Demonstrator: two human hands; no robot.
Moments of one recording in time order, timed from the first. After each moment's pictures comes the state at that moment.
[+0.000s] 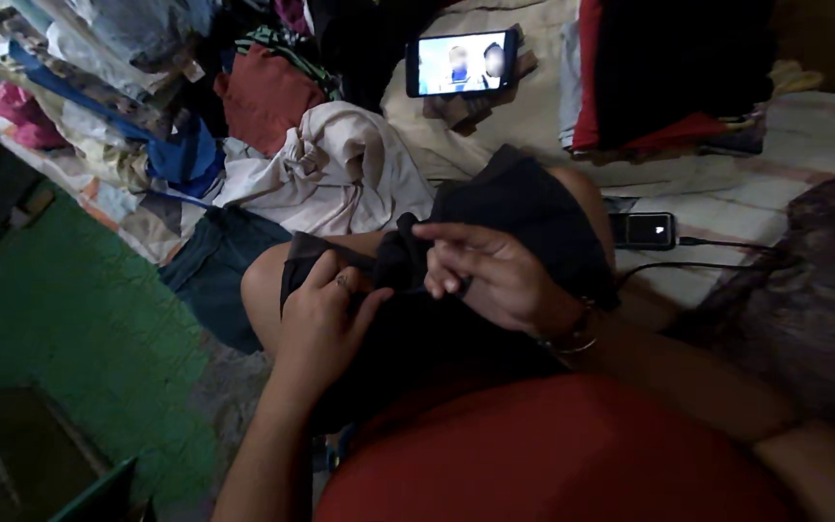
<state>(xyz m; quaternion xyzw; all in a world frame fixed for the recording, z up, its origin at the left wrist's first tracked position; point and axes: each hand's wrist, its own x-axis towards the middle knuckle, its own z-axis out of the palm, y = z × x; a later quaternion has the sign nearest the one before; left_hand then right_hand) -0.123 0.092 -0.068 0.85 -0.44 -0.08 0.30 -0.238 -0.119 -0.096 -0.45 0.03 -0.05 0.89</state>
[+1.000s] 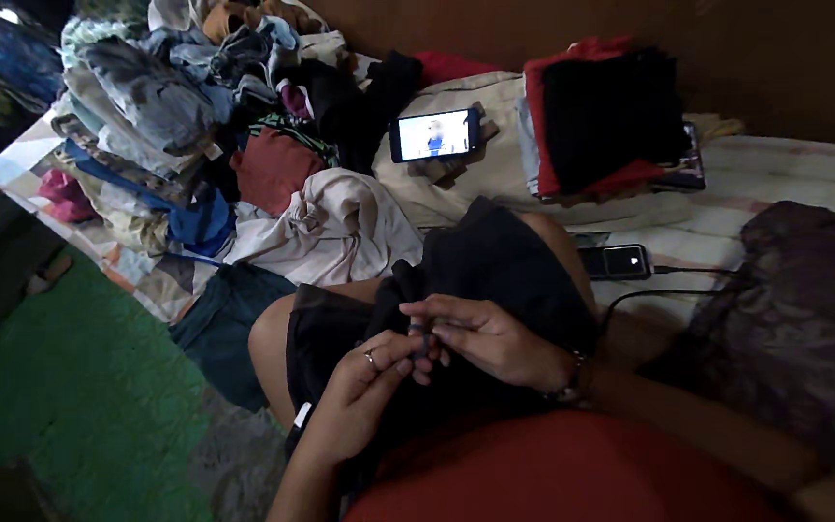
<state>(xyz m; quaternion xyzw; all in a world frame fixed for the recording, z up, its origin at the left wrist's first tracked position) -0.146 0.080 -0.070 0.56 -0.43 -0.36 0.61 -0.259 -0.120 -0.089 -0.58 -0.05 -0.06 0.81</state>
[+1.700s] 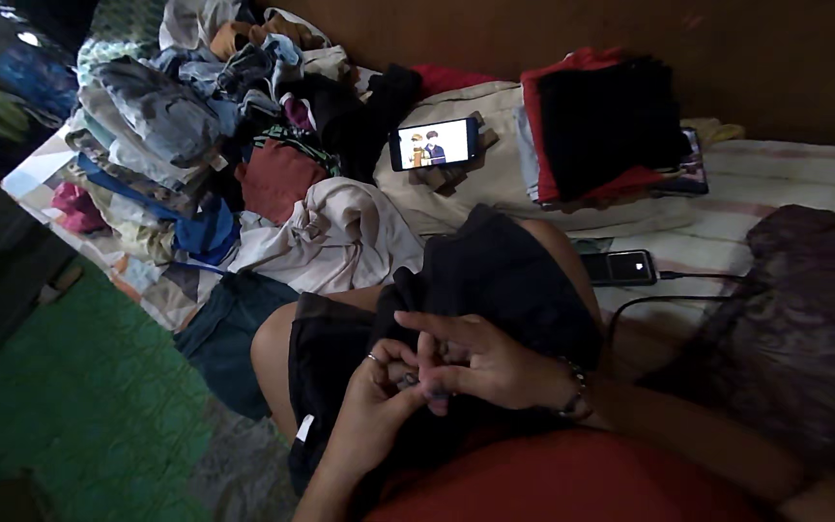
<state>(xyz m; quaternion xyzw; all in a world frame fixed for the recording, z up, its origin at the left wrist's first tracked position) -0.175 0.078 -0.078 0.54 -0.26 -0.43 0.68 -0.256 -0.113 -0.083 -0.65 -0.15 -0.09 0.74</state>
